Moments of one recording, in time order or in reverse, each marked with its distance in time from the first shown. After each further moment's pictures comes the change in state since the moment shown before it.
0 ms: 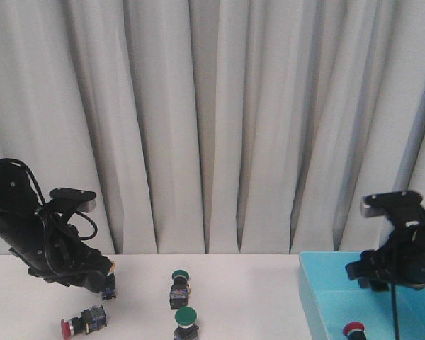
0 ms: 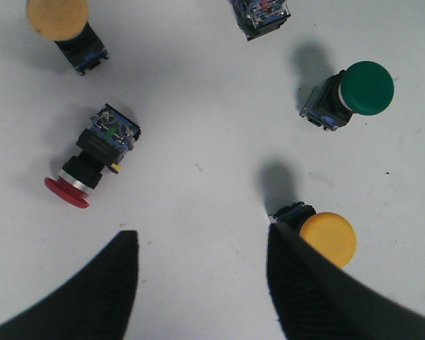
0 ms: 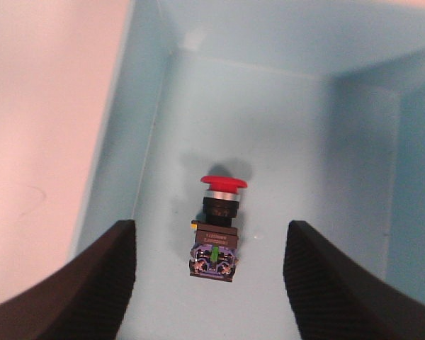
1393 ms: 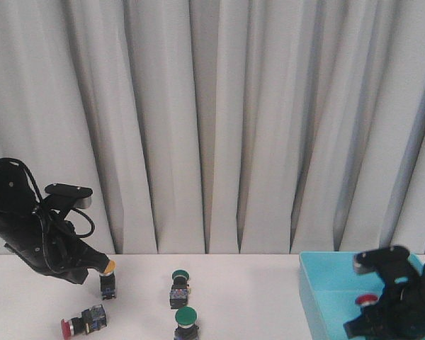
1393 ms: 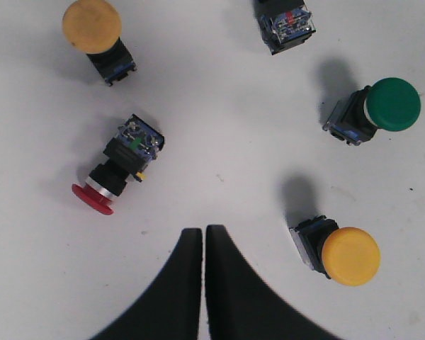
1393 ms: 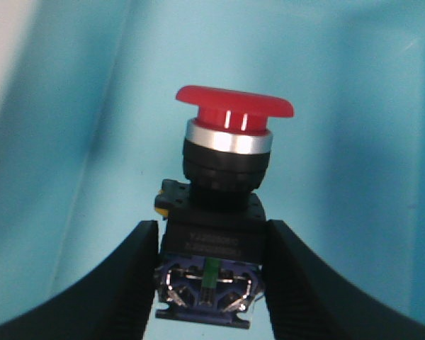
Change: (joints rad) left arm 0.002 -0.010 0.000 0.041 -0.033 -0.029; right arm 0.000 0.121 0.212 -0.089 -0.248 0.021
